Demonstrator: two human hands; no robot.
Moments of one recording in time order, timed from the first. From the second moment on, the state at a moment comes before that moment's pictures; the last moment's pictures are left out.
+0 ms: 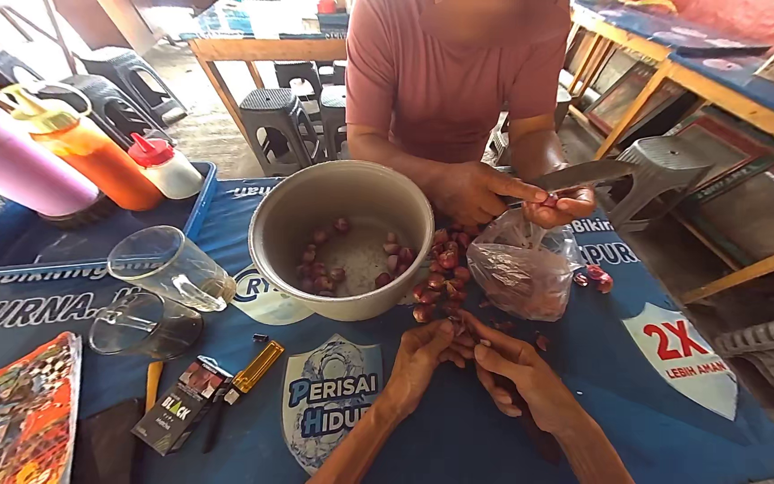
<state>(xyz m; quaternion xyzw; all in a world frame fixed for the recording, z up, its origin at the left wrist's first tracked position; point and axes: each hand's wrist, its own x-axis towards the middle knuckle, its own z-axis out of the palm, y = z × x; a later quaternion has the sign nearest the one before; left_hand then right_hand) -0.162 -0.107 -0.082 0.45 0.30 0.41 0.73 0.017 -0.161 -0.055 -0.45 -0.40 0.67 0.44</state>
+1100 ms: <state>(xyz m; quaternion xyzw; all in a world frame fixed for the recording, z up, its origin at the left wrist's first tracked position) -0.159 -0.108 -0.084 0.48 0.32 0.42 0.71 0.022 -0.161 -0.057 -0.43 -0.35 0.70 0.44</state>
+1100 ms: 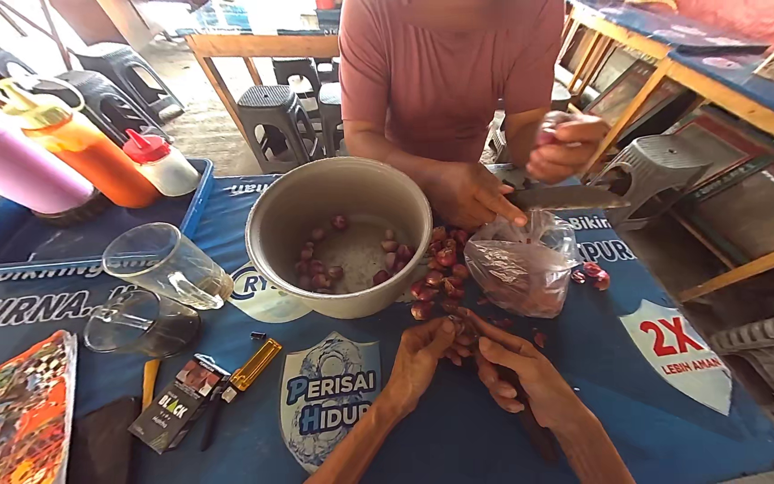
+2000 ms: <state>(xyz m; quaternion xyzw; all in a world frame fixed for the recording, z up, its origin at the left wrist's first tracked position) -0.161 -0.109 -0.087 0.54 0.30 0.42 0.67 0.025 -0.165 -0.059 -0.43 -0.39 0.69 0.43</state>
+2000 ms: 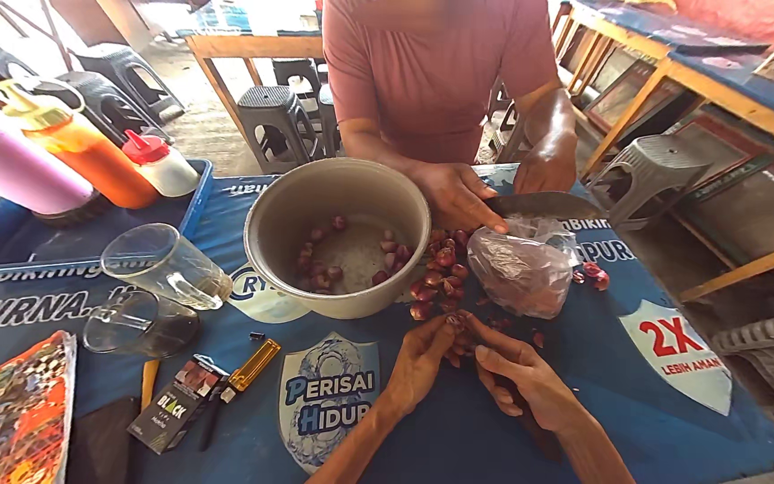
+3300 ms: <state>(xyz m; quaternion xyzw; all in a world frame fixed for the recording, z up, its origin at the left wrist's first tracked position) -0.163 -0.108 -0.082 0.51 0.31 0.47 0.66 0.029 -0.165 -0.059 -0.39 -0.29 0.72 0.50</state>
